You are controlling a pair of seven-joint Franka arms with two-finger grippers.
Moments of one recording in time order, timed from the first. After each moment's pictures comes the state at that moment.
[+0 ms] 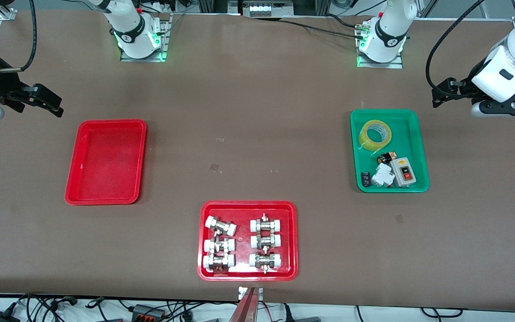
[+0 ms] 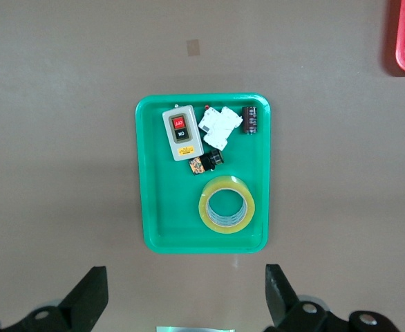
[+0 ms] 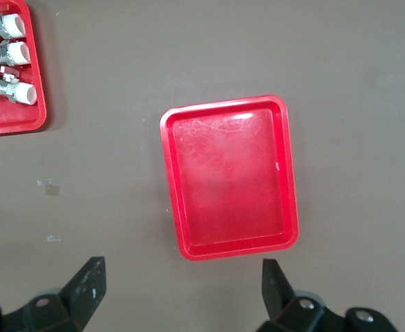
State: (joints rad) left arm 0.14 -0.06 -0.22 -1.71 0.01 1.56 -0.10; right arm 0.01 -0.01 0.07 -1.61 -0.03 1.63 0.19
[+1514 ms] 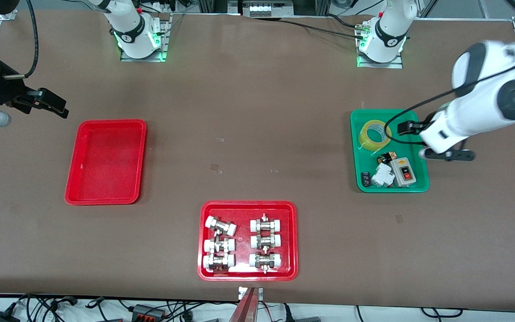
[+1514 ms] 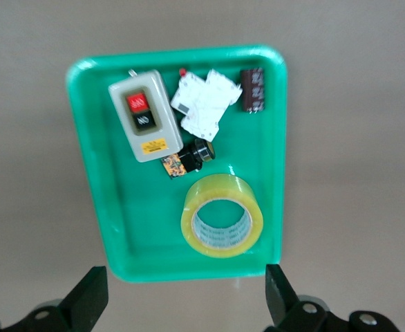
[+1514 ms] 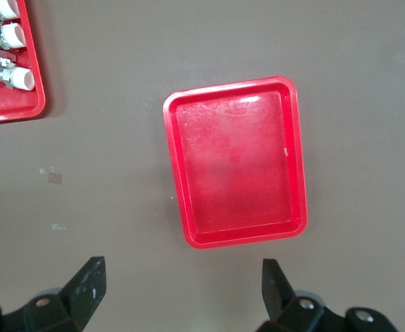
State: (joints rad) left arm 0.13 0.13 -0.23 -2.00 0.01 1.87 -0.07; right arm 0.00 0.02 0.07 -1.60 0.00 1.60 0.19
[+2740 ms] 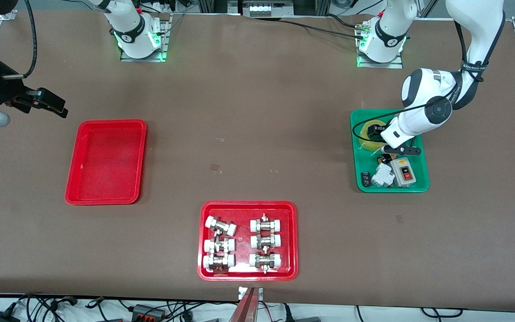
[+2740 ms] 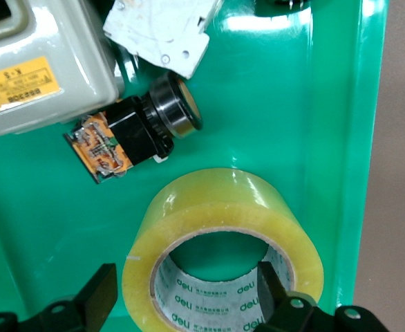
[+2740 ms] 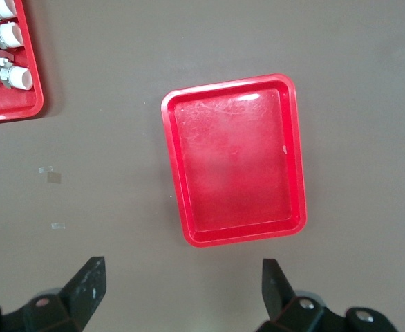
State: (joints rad) left arm 0.13 0.23 -0.24 -2.41 0.02 2.41 -0.07; right arm 0.00 0.02 0.06 -1.60 0.01 1.59 0.19
